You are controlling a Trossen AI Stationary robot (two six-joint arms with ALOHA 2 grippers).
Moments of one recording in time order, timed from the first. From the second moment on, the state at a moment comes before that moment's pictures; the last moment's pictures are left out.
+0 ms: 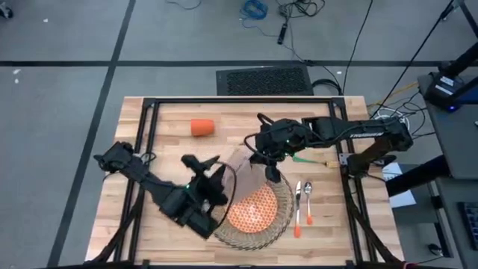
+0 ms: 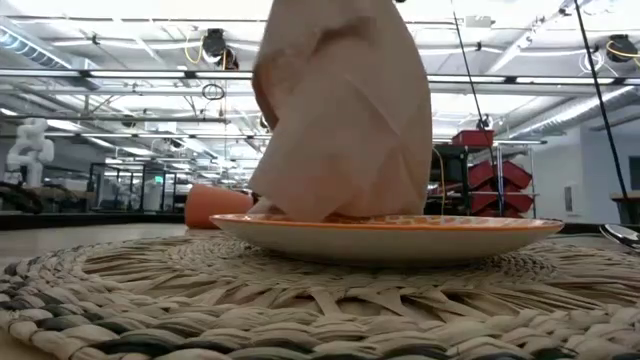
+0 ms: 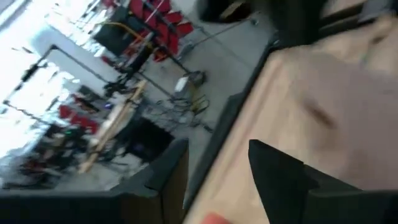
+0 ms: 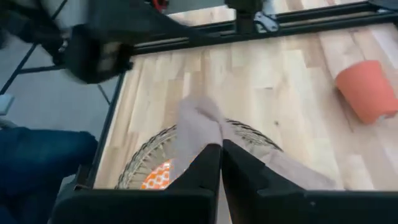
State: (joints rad) left arm -0.63 1.85 1.92 -1.55 -1.31 -0.79; right arm 0.07 1.50 1.58 -0.70 -0.08 0.20
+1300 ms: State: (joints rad) left arm -0.47 1.86 1.68 -1.09 -1.43 -0.71; right arm 0.06 1.65 1.58 -0.50 -0.01 0.02
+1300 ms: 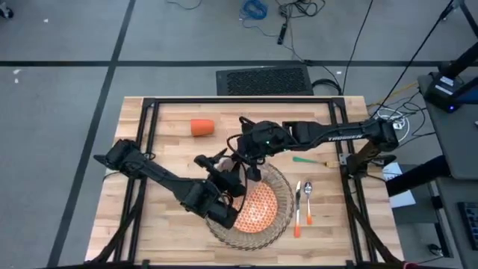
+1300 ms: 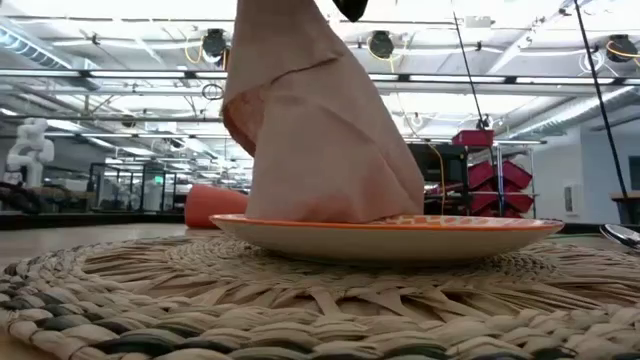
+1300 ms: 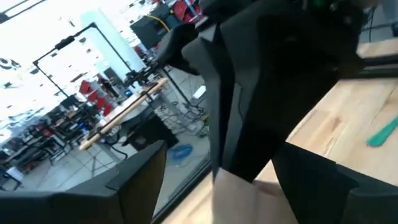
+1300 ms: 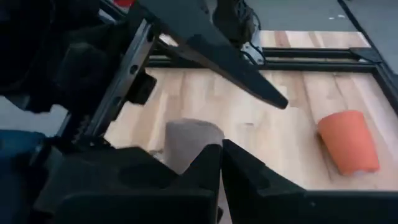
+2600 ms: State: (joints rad) left arm -0.42 1.87 1.66 -1.44 -1.30 -1.09; right arm 0.13 1.64 1.58 -0.50 0.09 -0.01
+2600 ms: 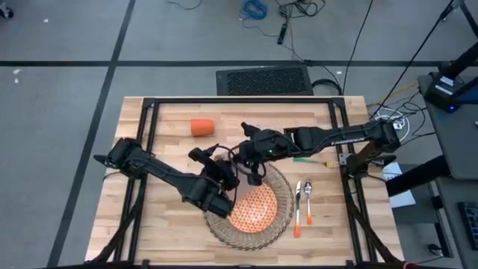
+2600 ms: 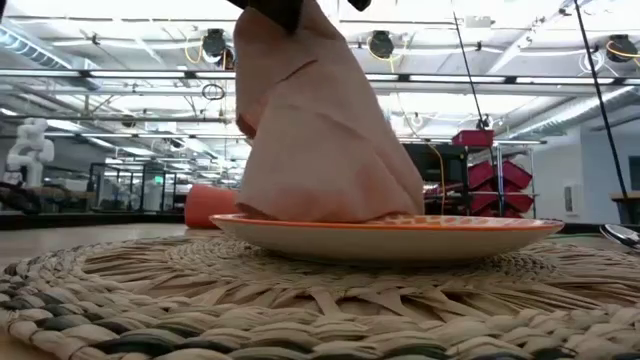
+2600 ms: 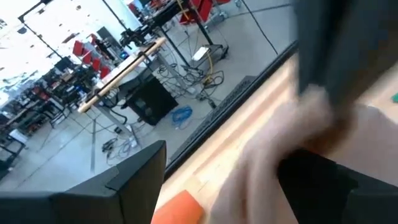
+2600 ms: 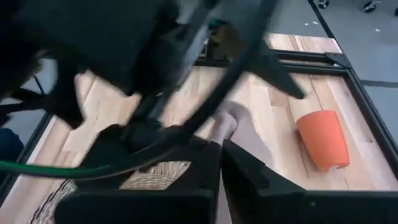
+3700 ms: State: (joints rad) left arm -0.51 1.87 1.49 -1.24 -1.18 -1.05; right arm 0.19 1.64 1.58 -0.50 0.11 -0.07
